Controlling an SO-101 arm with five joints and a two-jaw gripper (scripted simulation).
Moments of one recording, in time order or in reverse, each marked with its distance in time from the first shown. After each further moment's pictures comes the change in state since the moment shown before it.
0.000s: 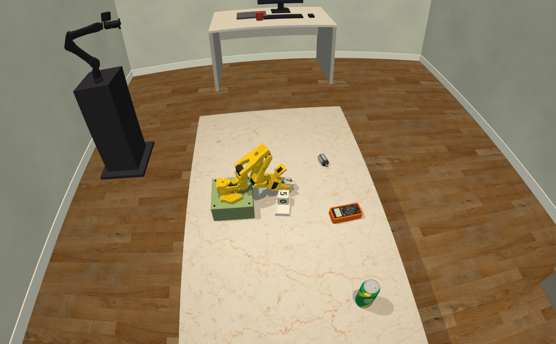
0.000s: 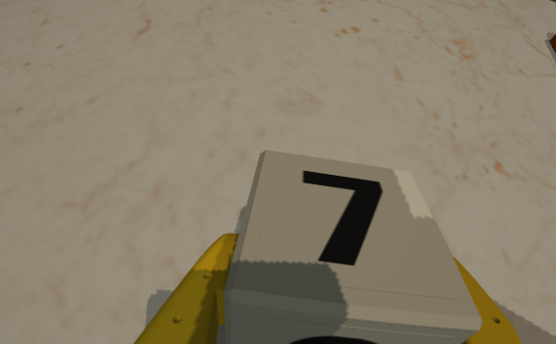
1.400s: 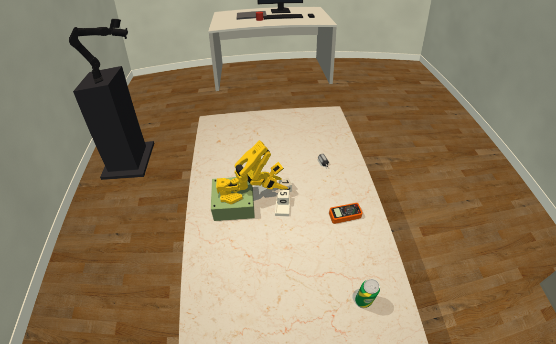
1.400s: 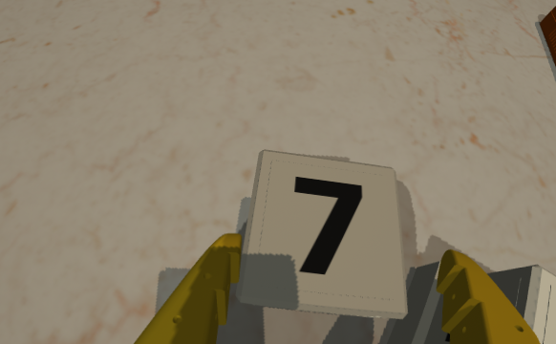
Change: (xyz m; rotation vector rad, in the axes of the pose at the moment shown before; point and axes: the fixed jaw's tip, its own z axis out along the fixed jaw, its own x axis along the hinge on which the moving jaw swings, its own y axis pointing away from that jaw) arm -0.002 0.000 -0.024 0.001 0.074 0.000
